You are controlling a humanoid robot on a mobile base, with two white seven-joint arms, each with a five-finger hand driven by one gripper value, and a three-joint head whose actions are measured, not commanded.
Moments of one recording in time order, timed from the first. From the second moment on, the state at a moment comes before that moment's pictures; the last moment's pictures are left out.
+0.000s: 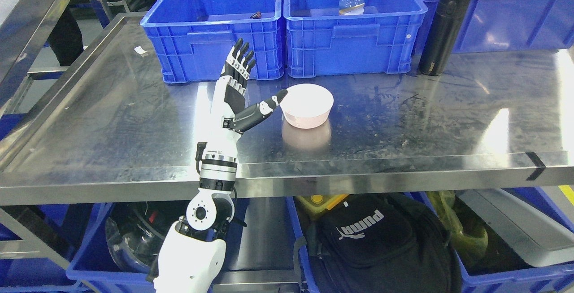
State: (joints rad) left arm -0.20 0.02 -0.24 -1.62 0.22 -0.32 0.10; right arm 0.00 0.00 0.05 0.00 0.05 -0.08 -0.03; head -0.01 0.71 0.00
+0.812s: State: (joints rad) left arm -0.54 0.42 -0.23 -1.62 0.02 -0.40 -0.68; right arm 0.00 0.00 0.05 0.00 0.05 -0.08 -0.03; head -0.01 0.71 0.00
